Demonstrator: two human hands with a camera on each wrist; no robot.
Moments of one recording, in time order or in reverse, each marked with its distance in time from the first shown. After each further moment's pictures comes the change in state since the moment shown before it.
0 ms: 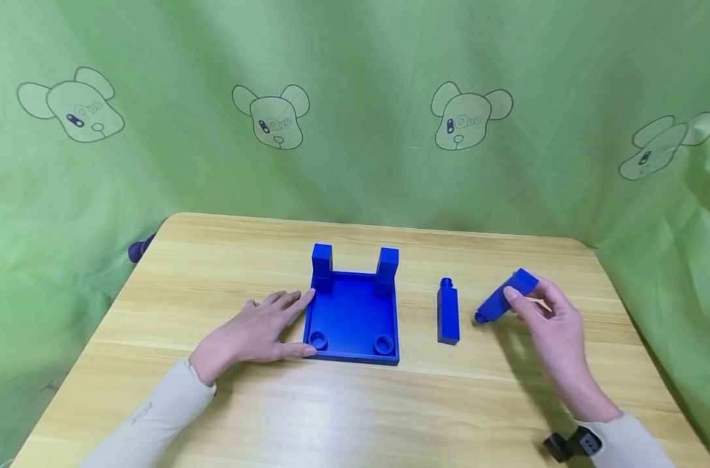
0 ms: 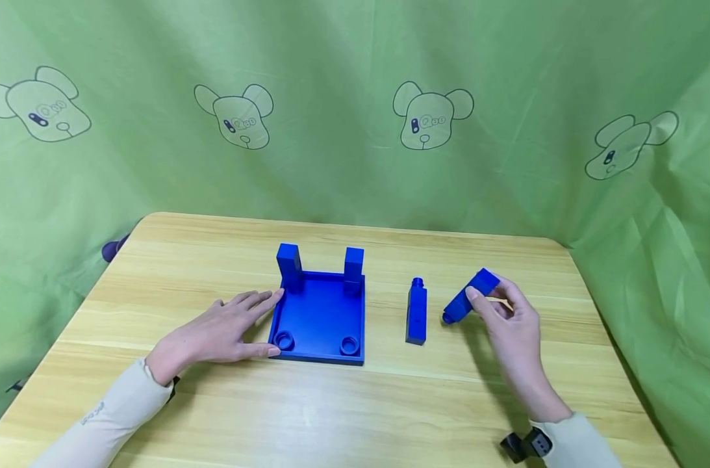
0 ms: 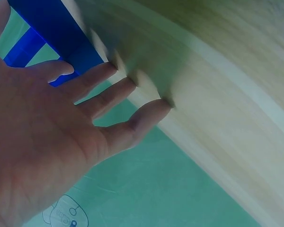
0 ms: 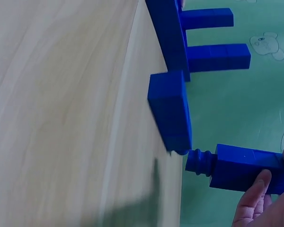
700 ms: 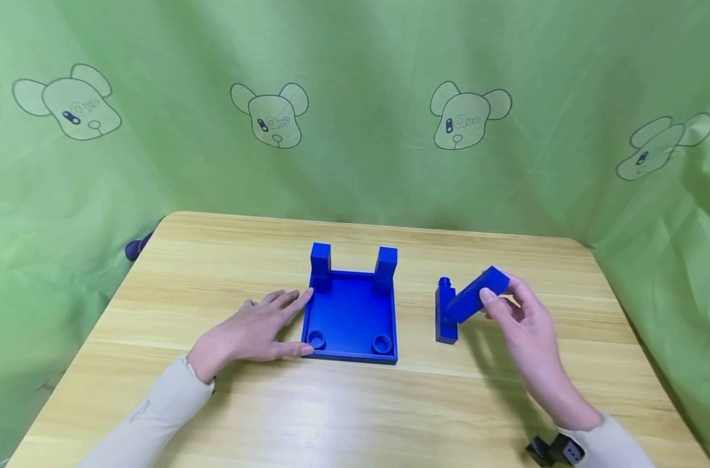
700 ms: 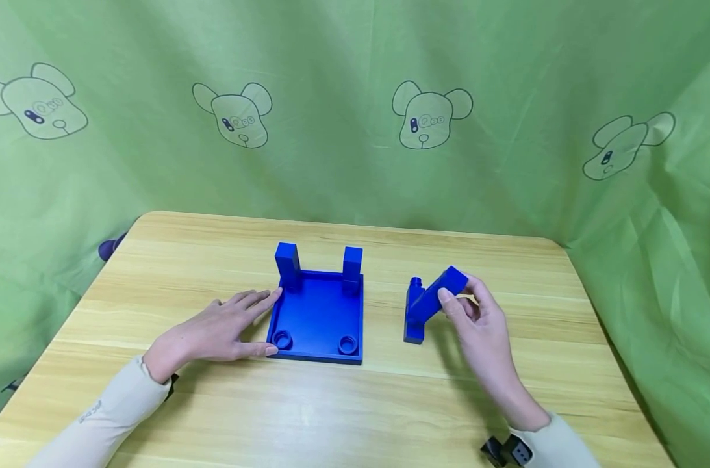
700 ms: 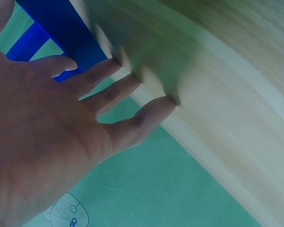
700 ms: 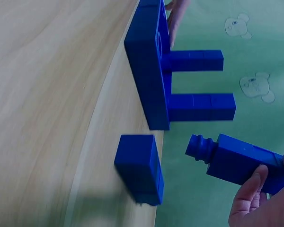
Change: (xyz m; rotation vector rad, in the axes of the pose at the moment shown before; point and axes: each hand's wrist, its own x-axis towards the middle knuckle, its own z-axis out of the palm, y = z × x) left_hand 0.000 -0.003 -0.003 -0.029 -0.035 -0.001; right_hand -0.028 -0.031 0.039 -0.099 -0.166 -0.079
